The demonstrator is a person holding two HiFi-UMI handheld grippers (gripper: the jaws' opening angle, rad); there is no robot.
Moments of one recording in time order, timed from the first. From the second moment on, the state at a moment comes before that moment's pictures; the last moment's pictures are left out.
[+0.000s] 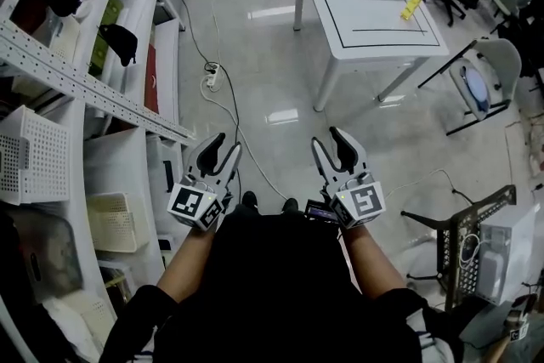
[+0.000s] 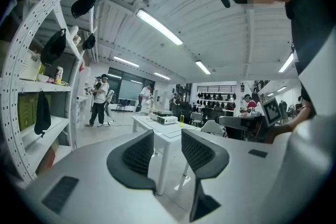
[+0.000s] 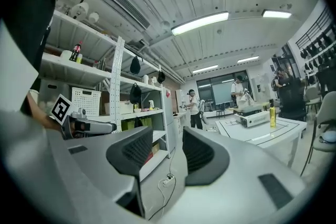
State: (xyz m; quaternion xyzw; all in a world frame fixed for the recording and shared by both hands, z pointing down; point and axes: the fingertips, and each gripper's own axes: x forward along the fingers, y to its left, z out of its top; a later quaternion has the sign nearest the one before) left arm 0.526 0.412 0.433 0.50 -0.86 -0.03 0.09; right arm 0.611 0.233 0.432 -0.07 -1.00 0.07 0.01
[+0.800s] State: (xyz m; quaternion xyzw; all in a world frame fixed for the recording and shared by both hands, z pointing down) left arm 0.489 0.409 0.464 0.48 -0.87 -0.03 0.11; right arm 0.570 0.212 0.467 -0.08 -0.99 0.09 0.04
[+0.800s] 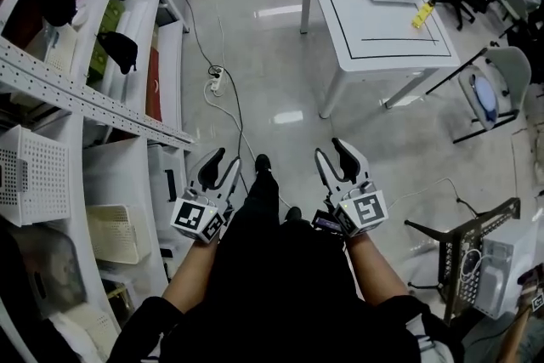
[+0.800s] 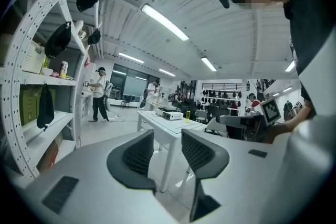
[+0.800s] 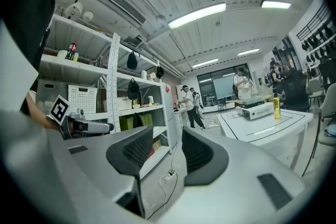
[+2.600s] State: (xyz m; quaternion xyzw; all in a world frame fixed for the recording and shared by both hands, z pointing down) left arm -0.003 0.324 0.469 0.46 -0.88 -0.07 0.11; right arm 0.068 0.140 0.447 -0.12 -0.99 0.07 0.05
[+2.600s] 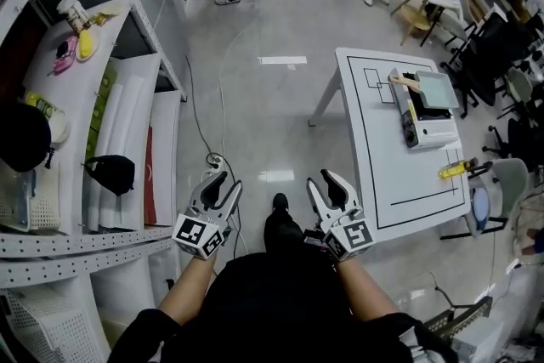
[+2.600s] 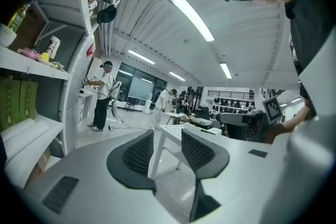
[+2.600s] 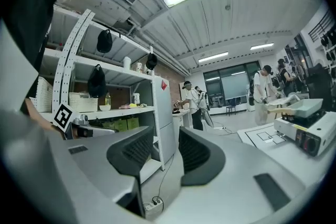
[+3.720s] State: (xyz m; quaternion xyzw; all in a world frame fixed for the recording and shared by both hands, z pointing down) left arm -0.295 0.221 0.474 0.40 -0.91 -0.08 0.10; right arm -0.243 0.017 0.453 -0.16 -0.98 0.07 0.04
